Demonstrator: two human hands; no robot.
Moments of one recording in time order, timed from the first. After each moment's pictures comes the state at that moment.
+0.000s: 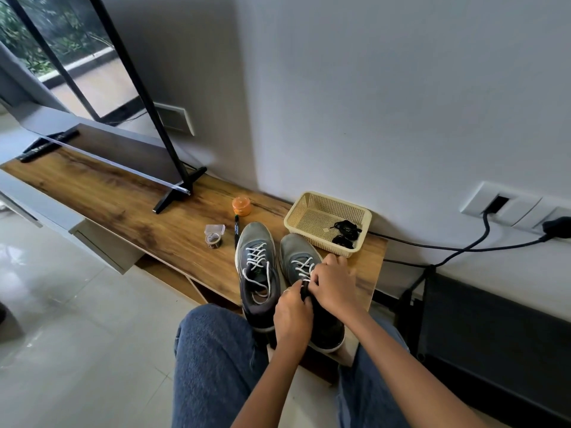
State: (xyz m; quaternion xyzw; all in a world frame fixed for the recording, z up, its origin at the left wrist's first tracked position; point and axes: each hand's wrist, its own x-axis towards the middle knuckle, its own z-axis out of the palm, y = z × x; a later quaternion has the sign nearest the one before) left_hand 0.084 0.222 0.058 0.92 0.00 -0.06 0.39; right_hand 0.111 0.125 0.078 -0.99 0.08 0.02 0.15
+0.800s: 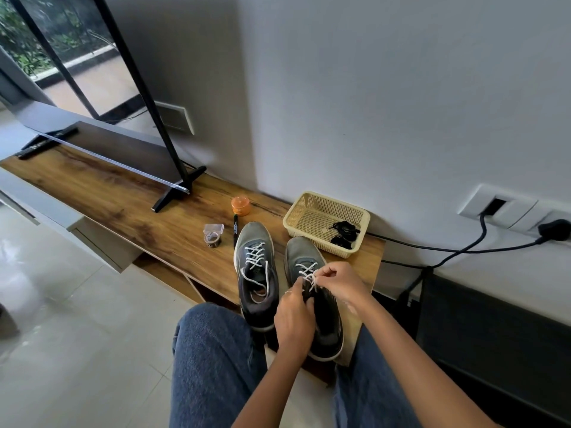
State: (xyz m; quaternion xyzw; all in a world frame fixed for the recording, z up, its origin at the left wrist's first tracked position) left_hand 0.078 0.219 0.057 0.93 0.00 -0.05 0.35; right_hand 0.108 0.103 0.093 -0.82 0.21 0.11 0.51
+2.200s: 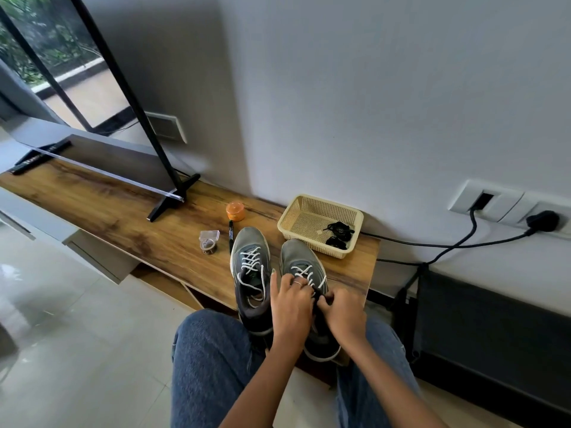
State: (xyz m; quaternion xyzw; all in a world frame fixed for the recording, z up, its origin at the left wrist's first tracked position) left_hand 0.098 0.222 0.038 0.97 -0.20 0.12 0.12; right_hand 0.067 0.118 0.052 -0.91 0.26 -0.01 0.31
